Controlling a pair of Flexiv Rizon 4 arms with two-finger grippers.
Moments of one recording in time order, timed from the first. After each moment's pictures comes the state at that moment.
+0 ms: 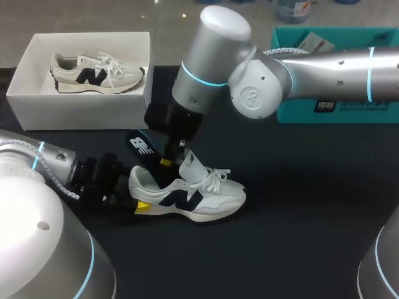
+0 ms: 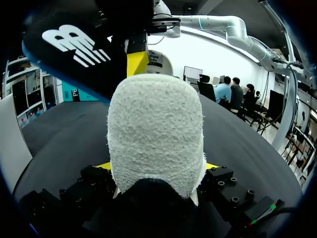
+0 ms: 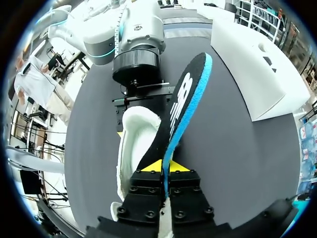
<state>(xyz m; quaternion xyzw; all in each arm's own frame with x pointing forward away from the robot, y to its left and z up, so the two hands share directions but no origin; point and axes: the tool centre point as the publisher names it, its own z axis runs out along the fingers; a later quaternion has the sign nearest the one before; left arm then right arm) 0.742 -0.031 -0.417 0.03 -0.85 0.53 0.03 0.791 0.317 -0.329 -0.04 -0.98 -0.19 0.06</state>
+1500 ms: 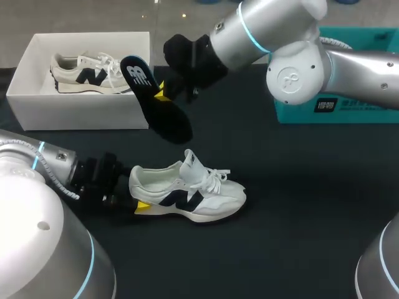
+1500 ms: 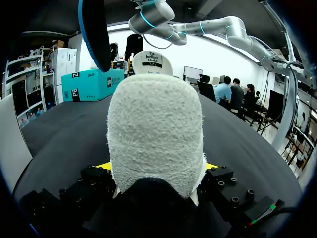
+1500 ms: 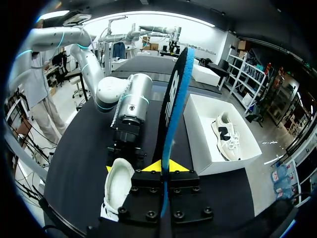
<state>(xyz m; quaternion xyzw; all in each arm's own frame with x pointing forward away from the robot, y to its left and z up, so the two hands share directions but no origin) 0.742 -0.031 -0.417 0.03 -0.85 0.53 0.03 0.852 0.322 -0.176 0.02 -0.92 -0.39 -0.08</state>
